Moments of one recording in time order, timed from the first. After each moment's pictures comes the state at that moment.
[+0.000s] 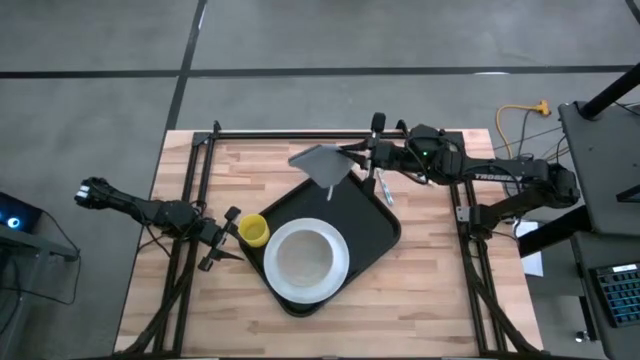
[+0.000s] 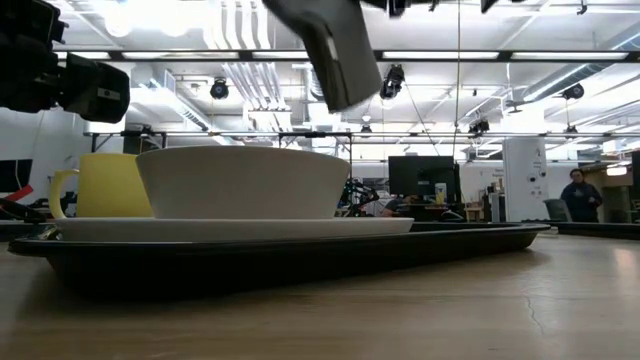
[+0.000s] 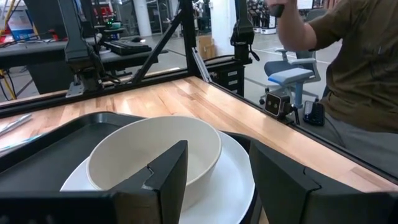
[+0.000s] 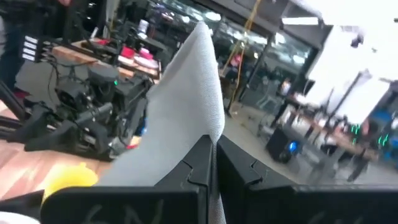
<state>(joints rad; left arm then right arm) -0.28 0.24 0.01 0.09 0.16 0.10 -0.22 1.29 1.02 0.33 -0.08 -0.34</state>
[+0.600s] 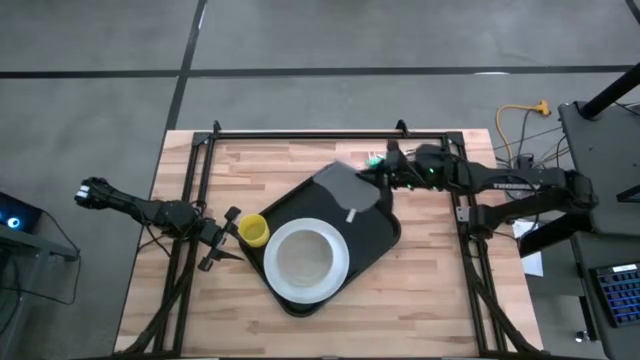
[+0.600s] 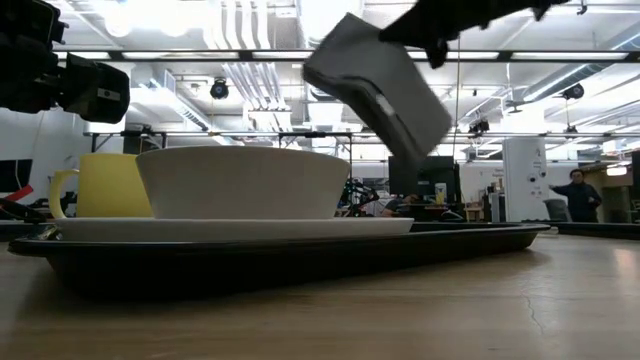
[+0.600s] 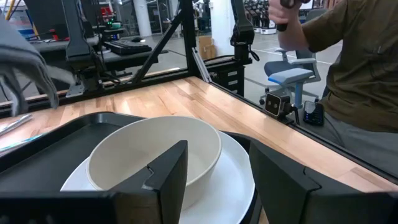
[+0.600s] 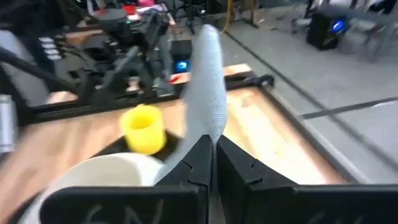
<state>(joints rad) -0.28 0.24 0.01 0.09 0.16 0.10 -0.16 1.09 0.82 0.03 0.00 0.12</state>
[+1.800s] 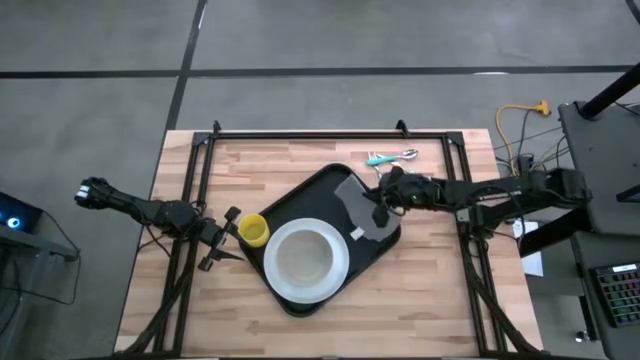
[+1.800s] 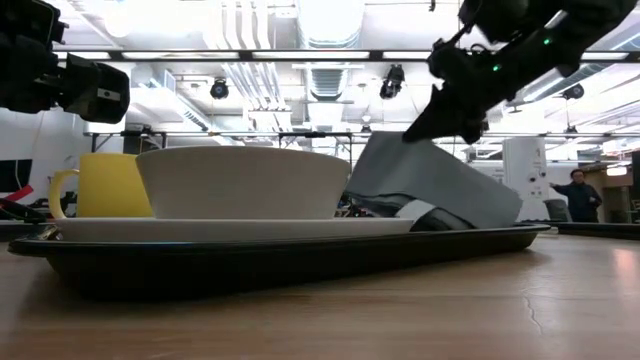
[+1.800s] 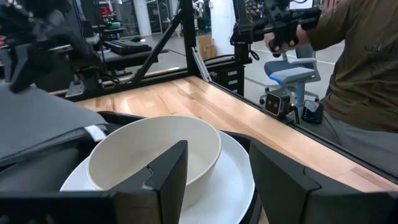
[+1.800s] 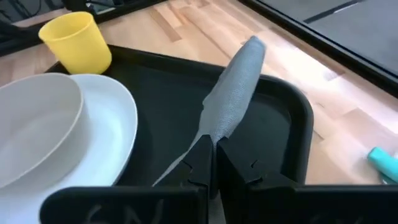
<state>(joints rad) -0.28 0.24 0.01 0.09 0.16 0.10 -0.12 1.19 0.55 0.13 0.21 0.31</state>
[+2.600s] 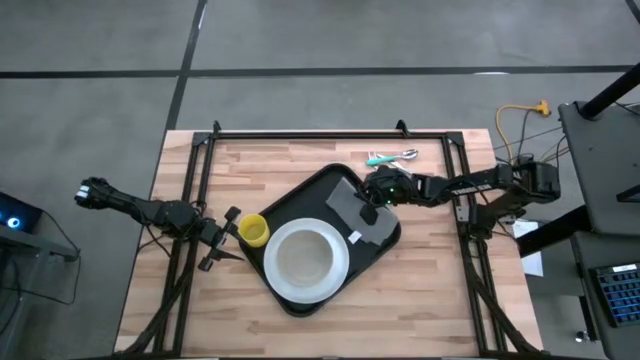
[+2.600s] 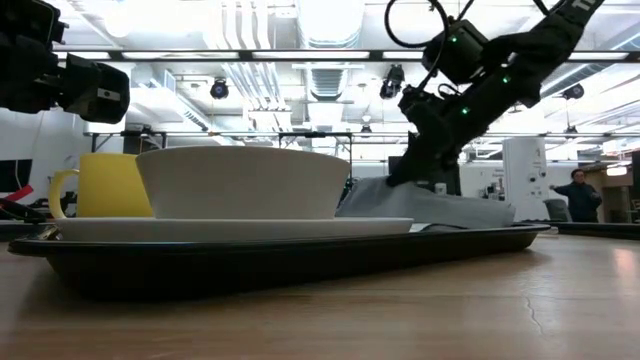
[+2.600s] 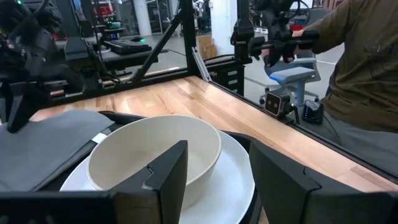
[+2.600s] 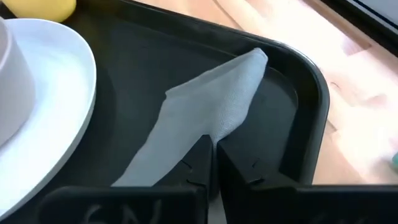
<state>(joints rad) -0.28 0.24 0.01 0.09 0.15 0.10 -0.21 1.45 0.61 0.18 0.11 0.20</state>
